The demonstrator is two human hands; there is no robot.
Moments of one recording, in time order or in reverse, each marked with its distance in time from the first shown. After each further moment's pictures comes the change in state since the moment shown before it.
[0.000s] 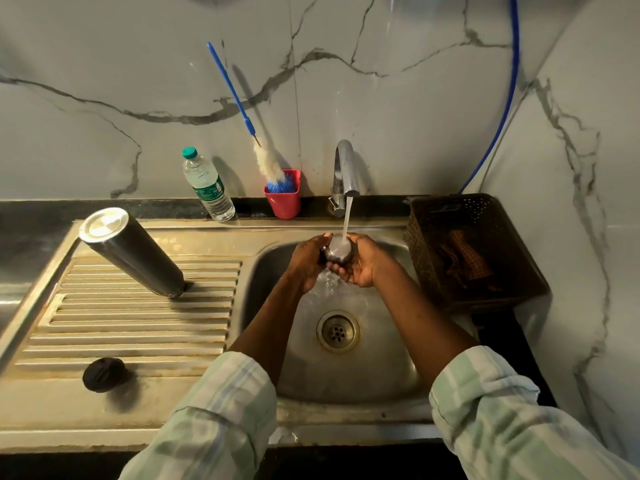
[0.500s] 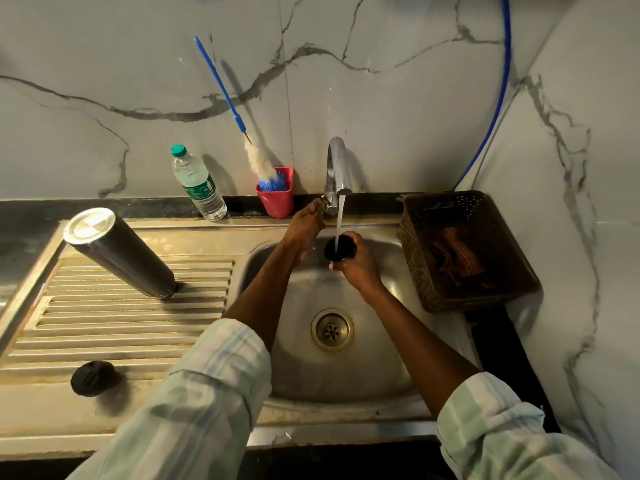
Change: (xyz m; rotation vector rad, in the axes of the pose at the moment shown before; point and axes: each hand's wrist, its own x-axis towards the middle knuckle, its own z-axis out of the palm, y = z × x) left_hand 0.021 0.046 0.017 0.173 -0.063 0.166; right_hand 0.008 0.035 -0.007 -0.548 0.363 -0.707
